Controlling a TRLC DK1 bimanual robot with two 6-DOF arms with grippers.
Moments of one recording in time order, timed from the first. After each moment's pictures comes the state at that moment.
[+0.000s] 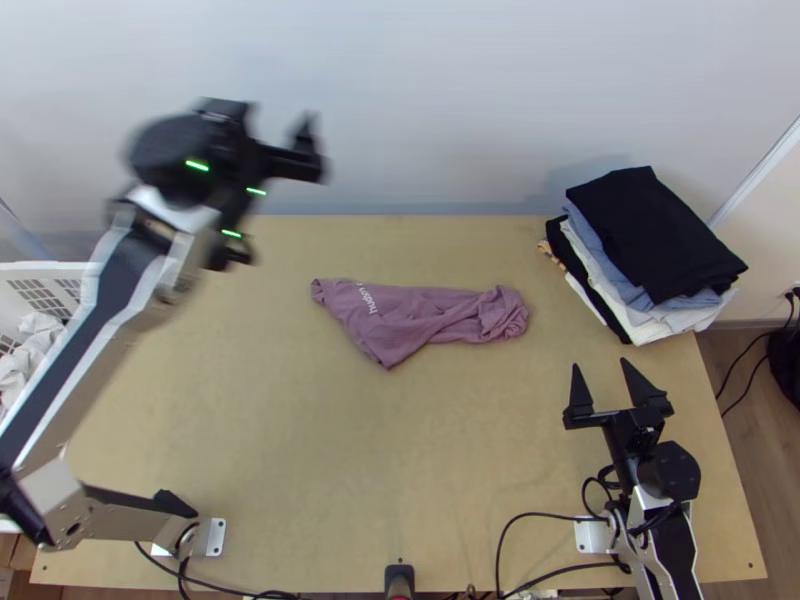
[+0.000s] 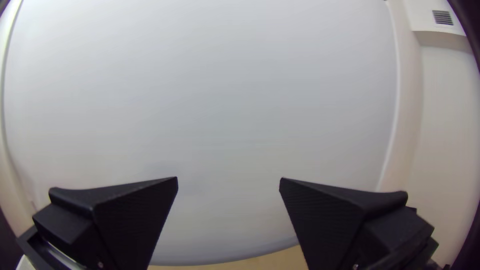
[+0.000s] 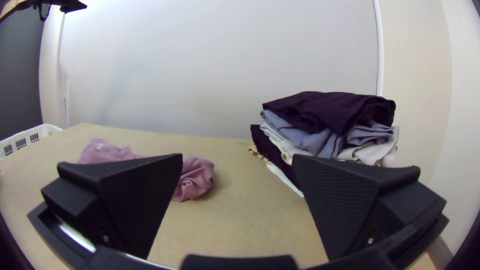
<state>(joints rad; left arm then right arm) -0.49 1.51 1.88 -0.34 -0.34 -0.03 0.15 0.01 0.01 0.01 0.03 0.00</state>
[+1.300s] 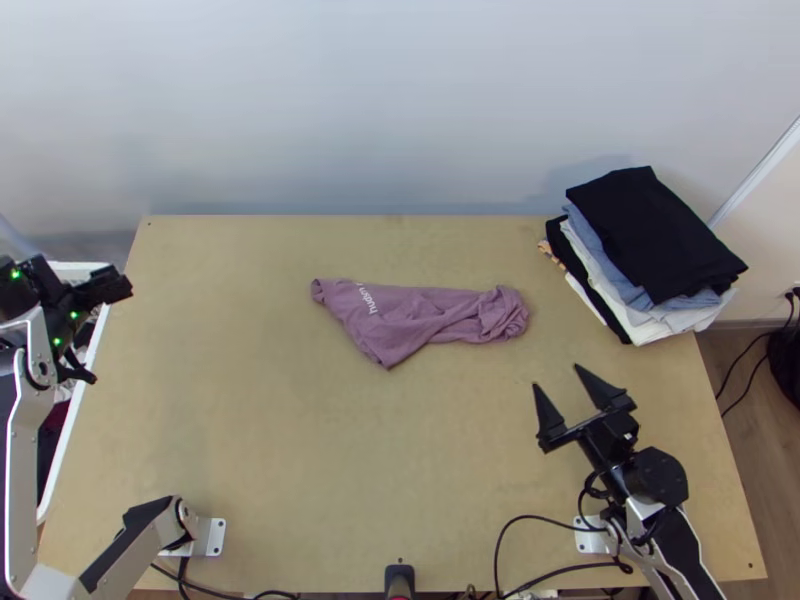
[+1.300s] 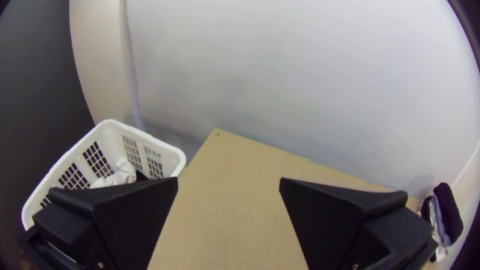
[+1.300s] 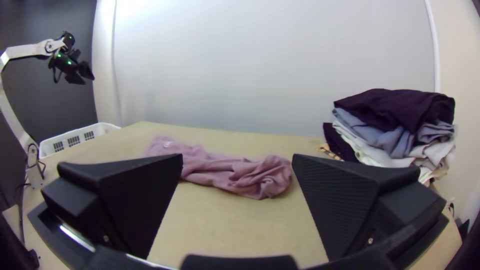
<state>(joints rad) 0.35 1.03 1.13 -0.55 0.01 -0.11 0.48 0.01 0.01 0.01 0.02 0.08</state>
